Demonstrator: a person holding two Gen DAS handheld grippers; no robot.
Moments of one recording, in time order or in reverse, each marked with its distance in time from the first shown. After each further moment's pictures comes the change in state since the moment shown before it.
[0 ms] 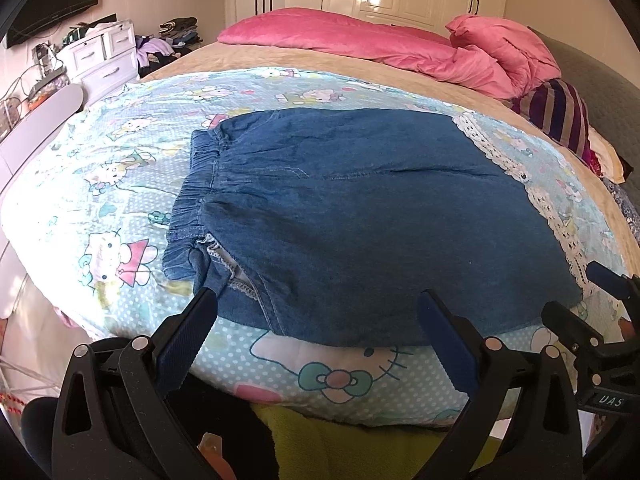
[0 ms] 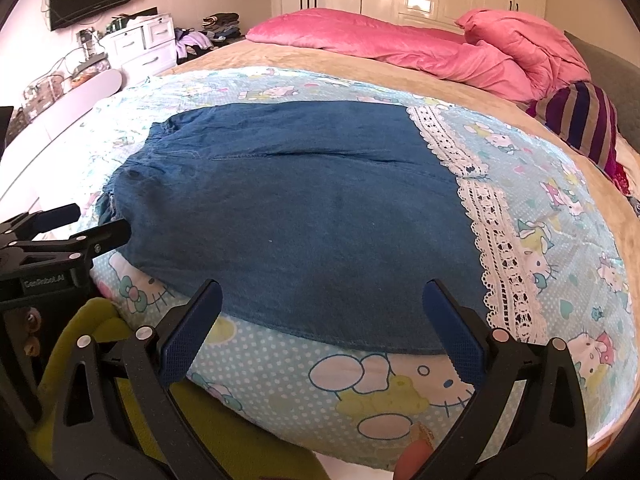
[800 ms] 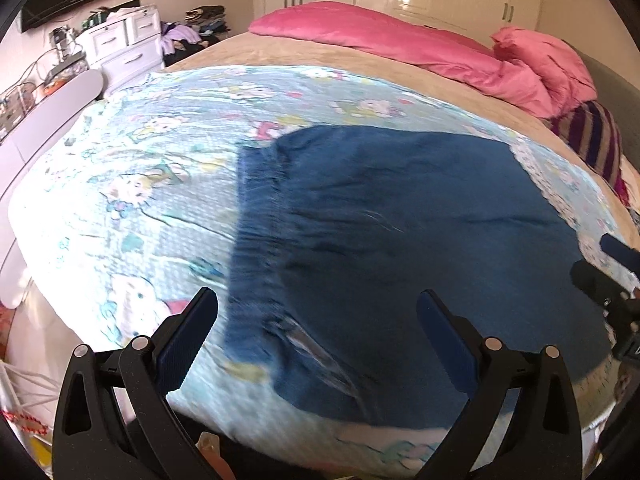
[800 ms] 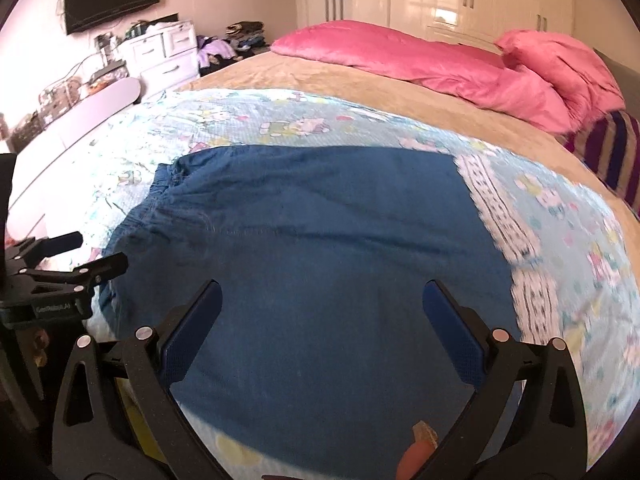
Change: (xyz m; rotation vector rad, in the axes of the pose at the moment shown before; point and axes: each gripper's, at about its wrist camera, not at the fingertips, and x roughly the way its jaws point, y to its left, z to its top) left arm 0.042 0.065 0.057 -0.070 0.029 0.078; right arm 0.059 0.026 0.093 -0.070 -0.044 0.087
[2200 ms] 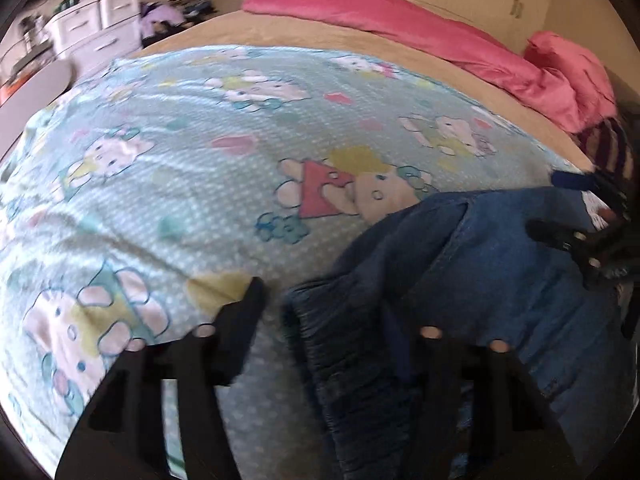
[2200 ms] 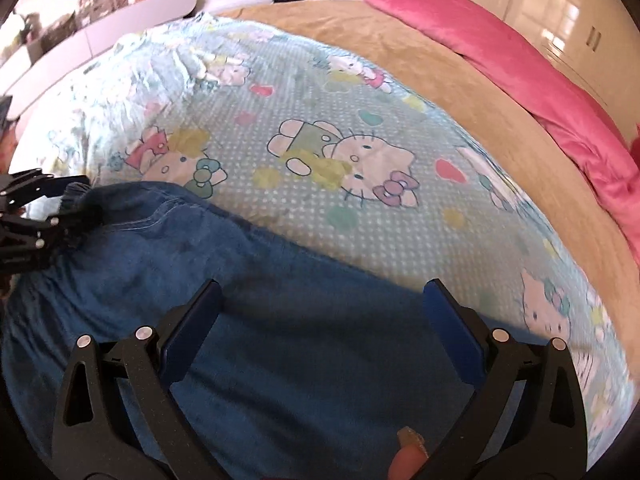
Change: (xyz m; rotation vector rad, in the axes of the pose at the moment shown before) left arm 0.155 0.070 0.113 0.017 0.047 -0.093; right arm 0.230 0.028 0.139 -0.369 0.222 0.144
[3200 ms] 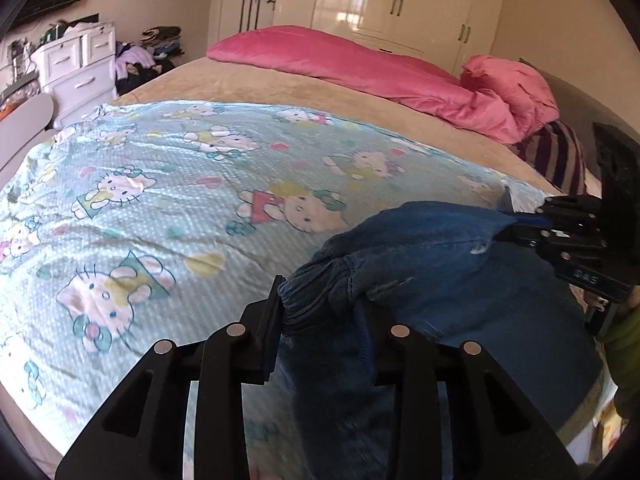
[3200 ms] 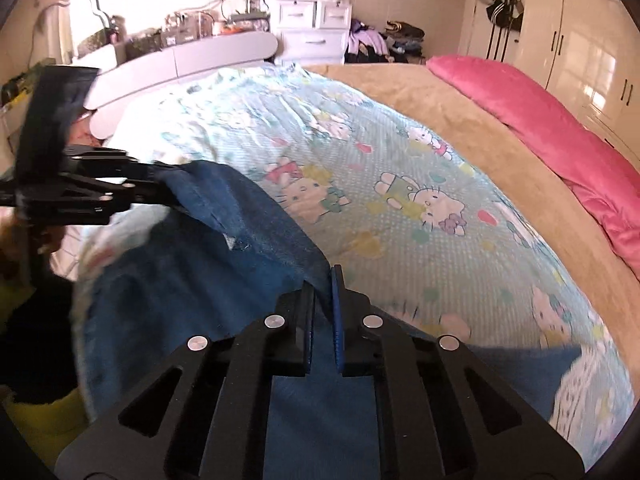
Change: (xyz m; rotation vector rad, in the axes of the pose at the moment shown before) left arm -0.109 -0.024 -0.044 0.074 -0.148 -0.125; right arm -0.131 0.055 -0.072 -0.108 -0.249 0.176
